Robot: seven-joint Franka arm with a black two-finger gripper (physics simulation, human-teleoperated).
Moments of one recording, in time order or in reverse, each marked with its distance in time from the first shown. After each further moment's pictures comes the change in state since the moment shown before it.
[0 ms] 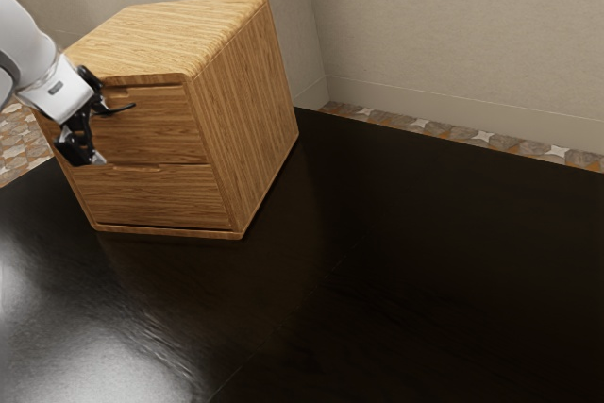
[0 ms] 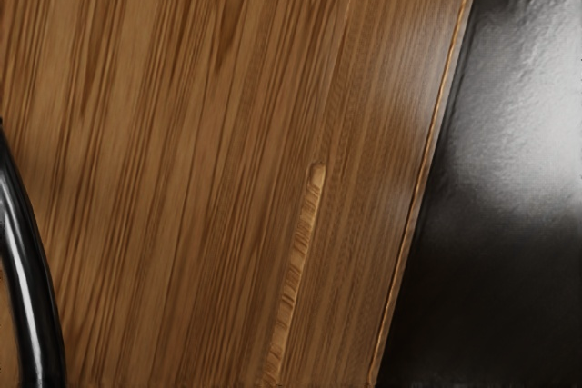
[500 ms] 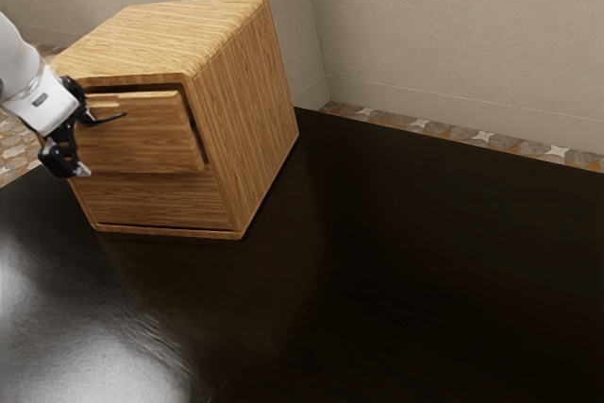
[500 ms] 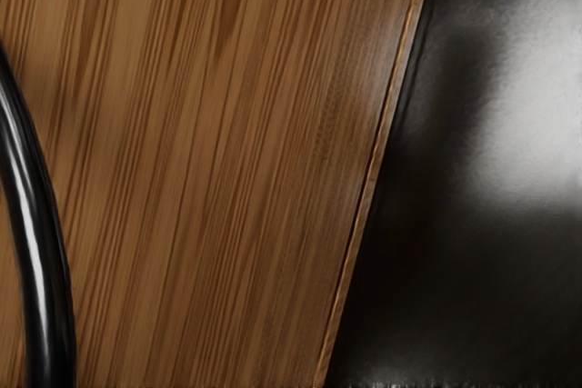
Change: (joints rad) arm 0.185 -0.001 -0.137 -0.095 -0.018 0.004 0.000
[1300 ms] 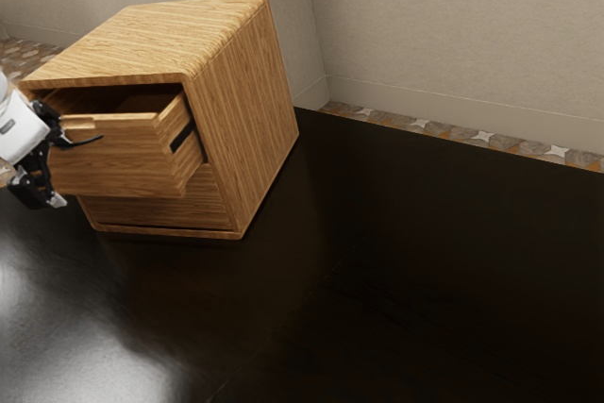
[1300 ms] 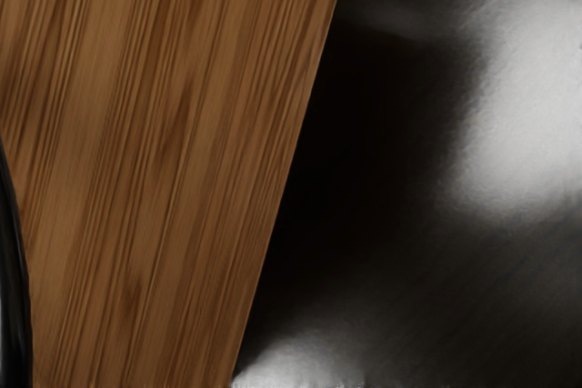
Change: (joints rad) arm 0.379 -0.049 -0.311 -0.196 -0.098 0.000 0.005
